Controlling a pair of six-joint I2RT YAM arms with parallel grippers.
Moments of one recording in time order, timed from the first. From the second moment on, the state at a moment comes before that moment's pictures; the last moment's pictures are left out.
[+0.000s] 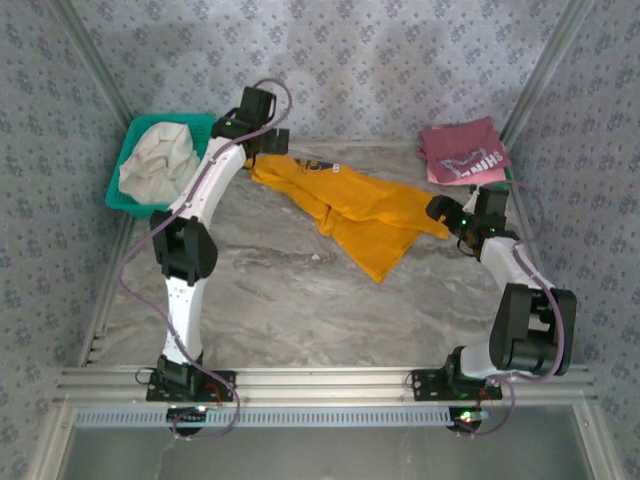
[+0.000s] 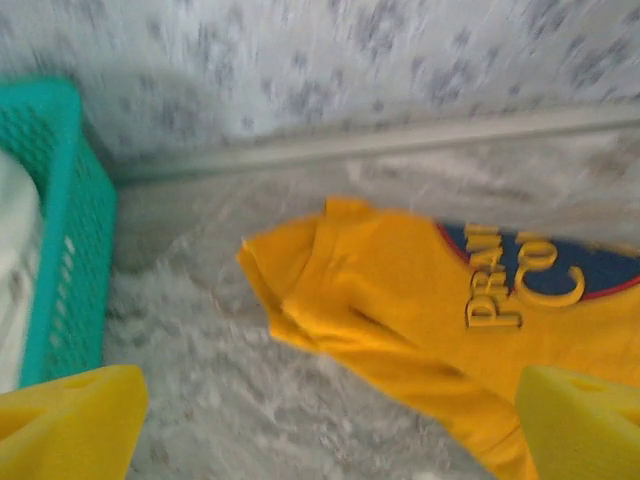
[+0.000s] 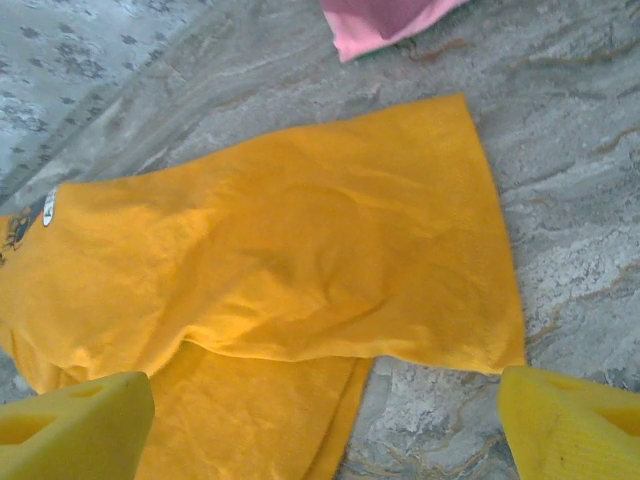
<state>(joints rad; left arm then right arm) -0.35 2.14 2.15 -0.82 -0.24 -0.16 -0.15 1.41 0.82 -0.13 -0.30 0.47</state>
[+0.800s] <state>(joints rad) -0.57 2.26 1.79 -0.48 0.19 -0.33 -0.12 1.48 0.83 -0.14 -0.30 0.49</state>
